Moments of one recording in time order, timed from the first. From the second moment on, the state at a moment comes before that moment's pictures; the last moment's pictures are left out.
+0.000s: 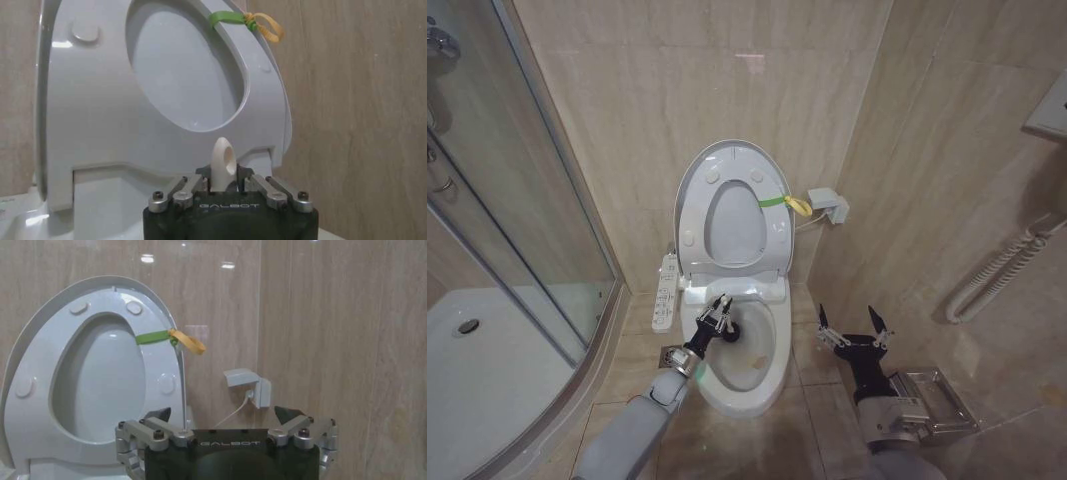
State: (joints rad) left arm 0.68 -1.29 0.20 -0.97 -0.38 -0.76 0.09; right arm -1.61 1.49 0.49 2.30 0.03 -0.06 0.19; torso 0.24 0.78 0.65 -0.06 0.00
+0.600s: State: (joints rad) left arm 0.67 -1.32 0.20 -0.98 -0.35 -0.76 0.08; right arm -1.61 1.49 0.49 2.30 0.03 -0.06 0.19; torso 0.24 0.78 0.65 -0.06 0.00
